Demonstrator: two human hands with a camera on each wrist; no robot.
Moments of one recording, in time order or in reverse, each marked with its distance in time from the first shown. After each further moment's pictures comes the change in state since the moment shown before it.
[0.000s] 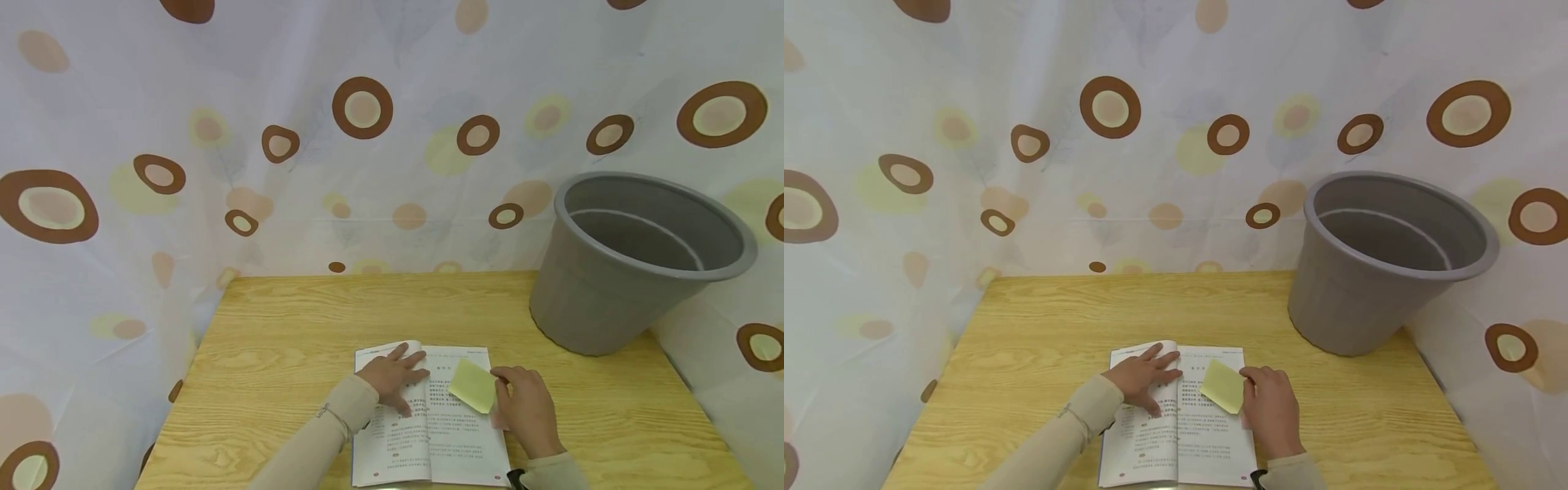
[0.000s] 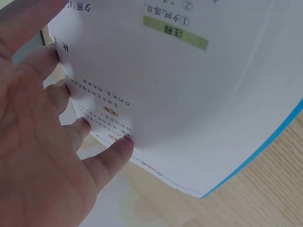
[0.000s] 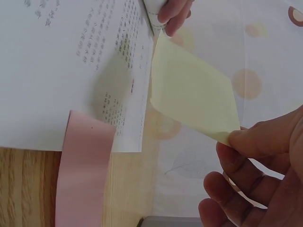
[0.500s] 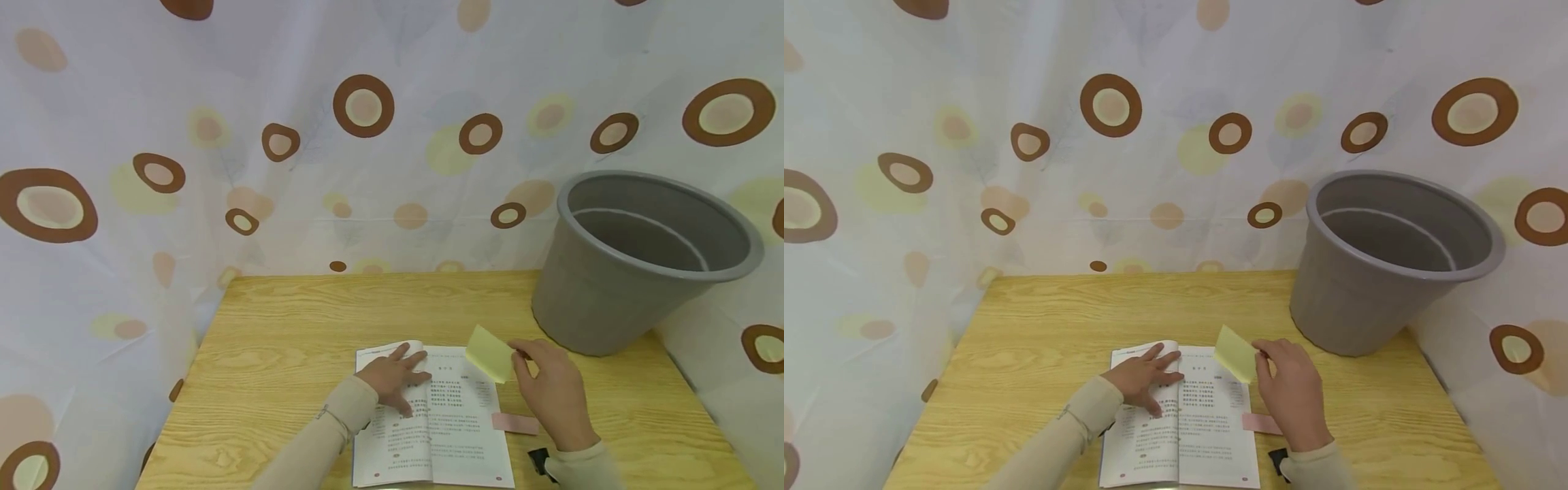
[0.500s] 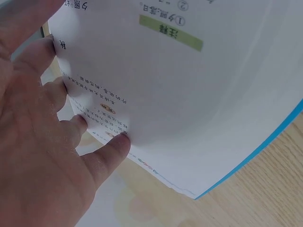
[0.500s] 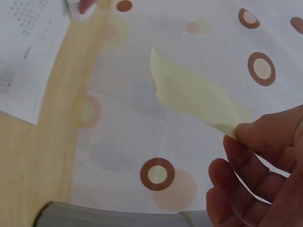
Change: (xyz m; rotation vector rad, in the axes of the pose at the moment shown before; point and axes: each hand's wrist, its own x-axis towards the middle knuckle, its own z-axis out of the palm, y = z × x) left_hand 0.006 -0.003 0.007 0.008 0.013 0.014; right_hand 0.014 -0.022 -0.058 0.027 0.245 -0.223
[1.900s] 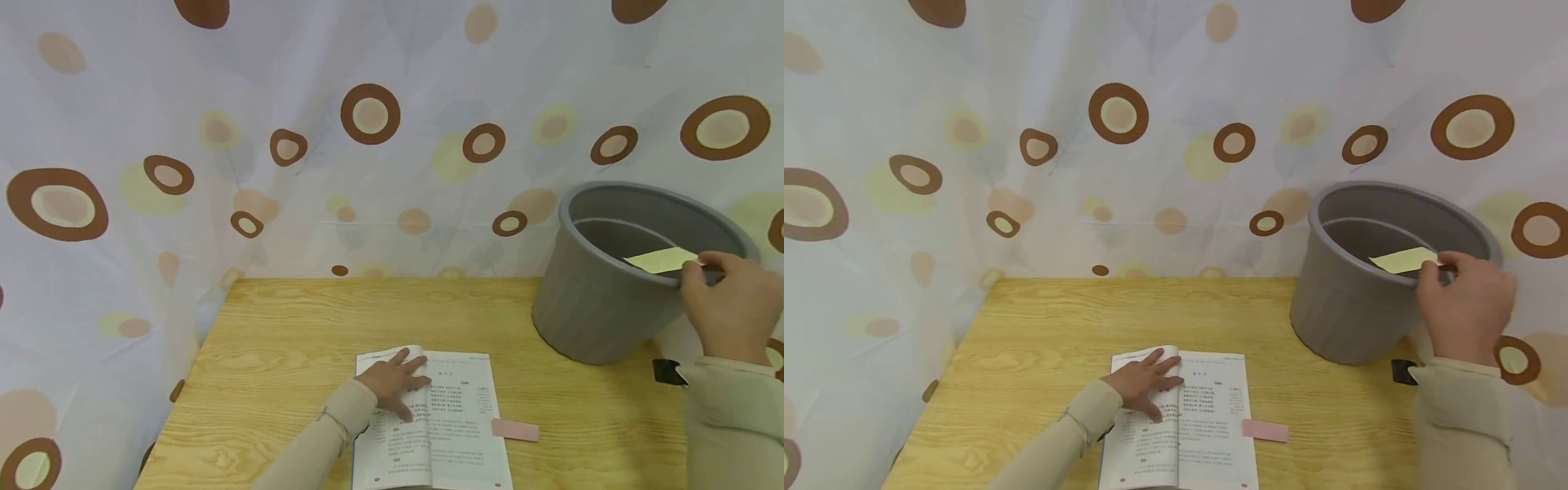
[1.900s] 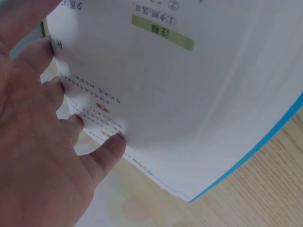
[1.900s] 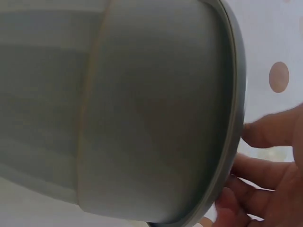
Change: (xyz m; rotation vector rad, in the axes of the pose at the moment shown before) left_hand -0.008 -0.001 -0.006 -0.063 -0.013 0.008; right_hand 0.115 0.099 -0.139 -0.200 0.222 0.429
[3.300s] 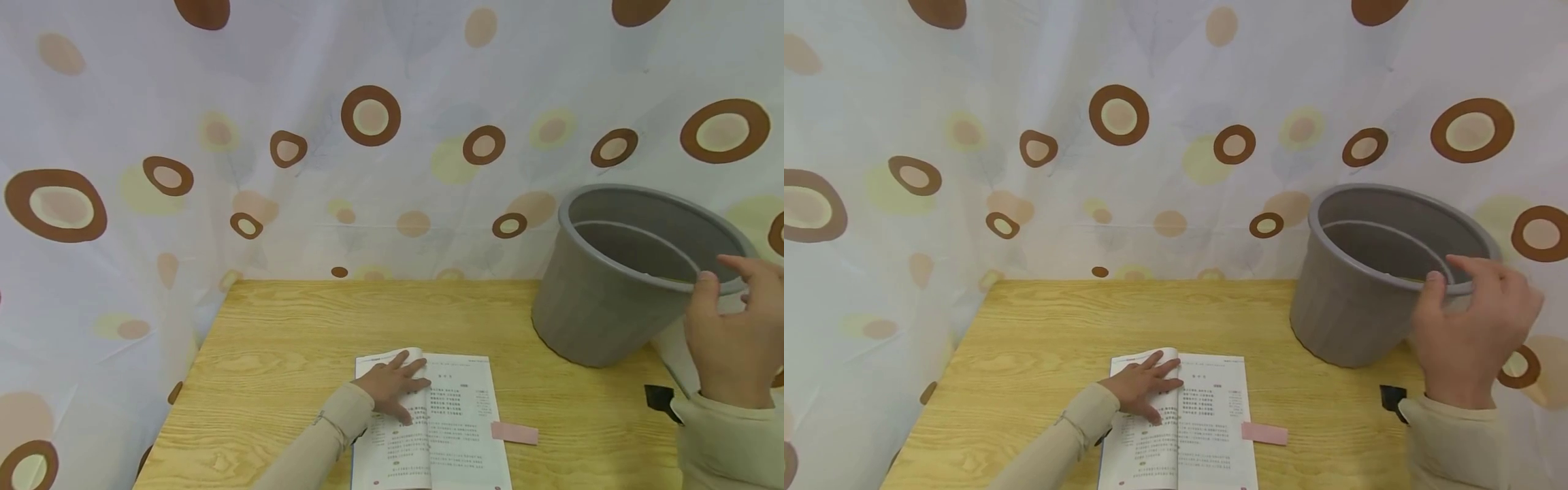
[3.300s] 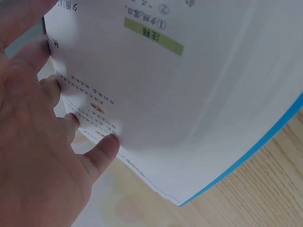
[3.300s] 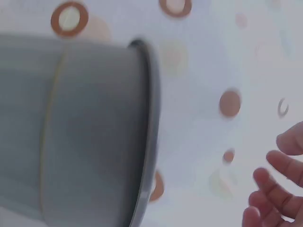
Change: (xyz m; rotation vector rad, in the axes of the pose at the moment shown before) left_hand 0.000 -0.005 0.006 -0.043 -0.010 0.020; right_hand -0.042 -0.029 -0.011 0.306 0.332 -0.128
